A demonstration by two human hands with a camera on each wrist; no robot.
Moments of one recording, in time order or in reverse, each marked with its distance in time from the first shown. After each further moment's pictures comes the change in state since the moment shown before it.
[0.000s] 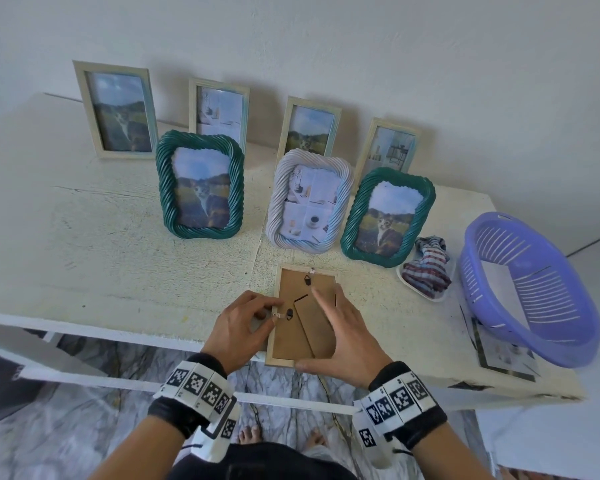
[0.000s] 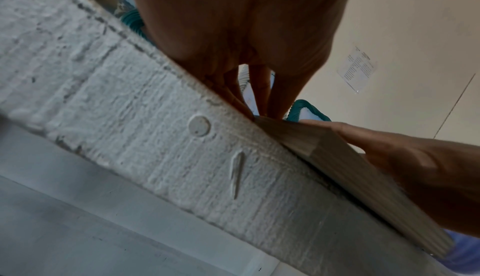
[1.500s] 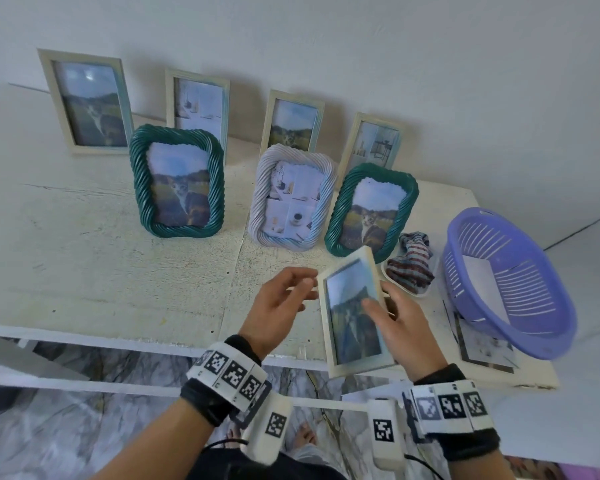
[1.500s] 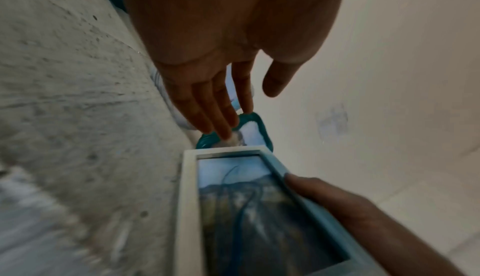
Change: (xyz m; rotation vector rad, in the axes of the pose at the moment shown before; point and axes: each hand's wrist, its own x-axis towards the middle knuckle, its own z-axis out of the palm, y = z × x) left_hand 0.035 0.098 0.022 -0.654 -0.072 -0.258; right_hand -0.034 0.020 -0.060 0.612 0.451 0.138
